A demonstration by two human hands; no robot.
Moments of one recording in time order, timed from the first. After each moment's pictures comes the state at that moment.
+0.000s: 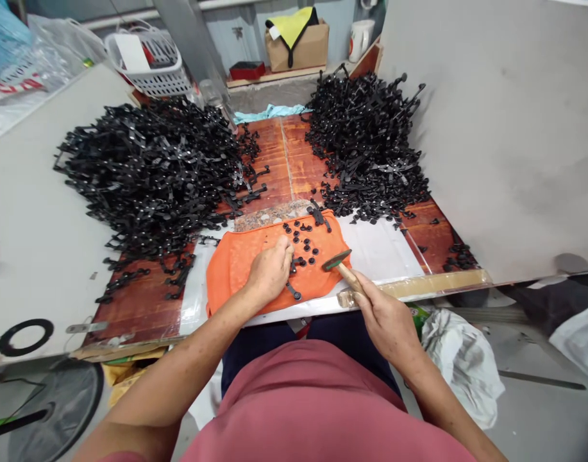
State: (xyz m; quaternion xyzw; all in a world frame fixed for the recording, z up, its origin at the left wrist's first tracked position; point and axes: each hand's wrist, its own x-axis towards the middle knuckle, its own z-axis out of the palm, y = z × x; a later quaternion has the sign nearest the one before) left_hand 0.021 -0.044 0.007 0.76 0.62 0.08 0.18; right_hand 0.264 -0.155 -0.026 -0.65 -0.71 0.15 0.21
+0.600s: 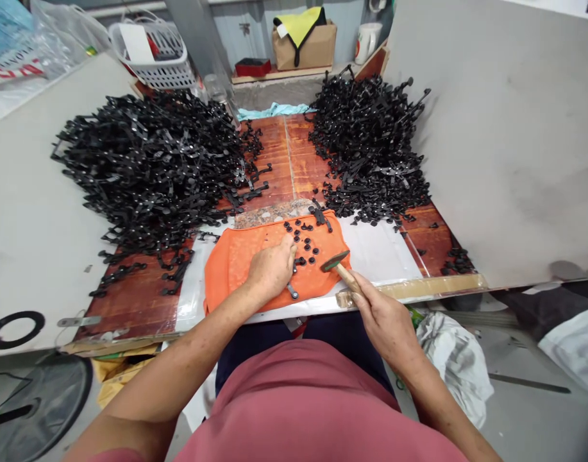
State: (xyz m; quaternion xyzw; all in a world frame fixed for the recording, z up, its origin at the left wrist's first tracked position) left_hand 0.030 -0.042 0.015 0.76 0.64 -0.04 0.12; right_hand 0.265 -0.153 -0.022 -0.64 -0.72 0.15 0.20
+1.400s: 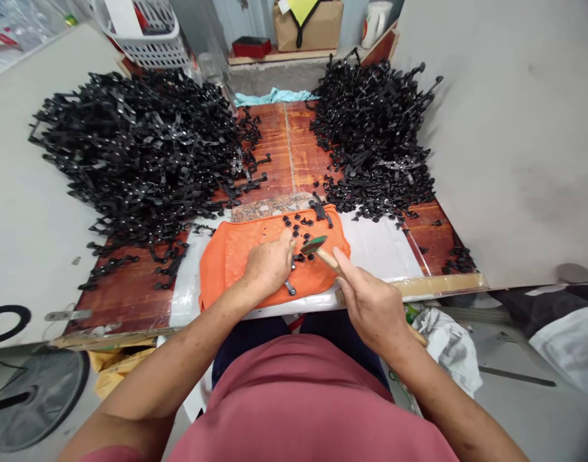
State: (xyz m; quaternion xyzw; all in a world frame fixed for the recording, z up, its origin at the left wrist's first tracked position) left_hand 0.030 -0.042 0.015 0.76 0.64 -0.05 0.13; right_hand 0.237 -0.131 0.003 -0.58 -0.79 0.06 0.19
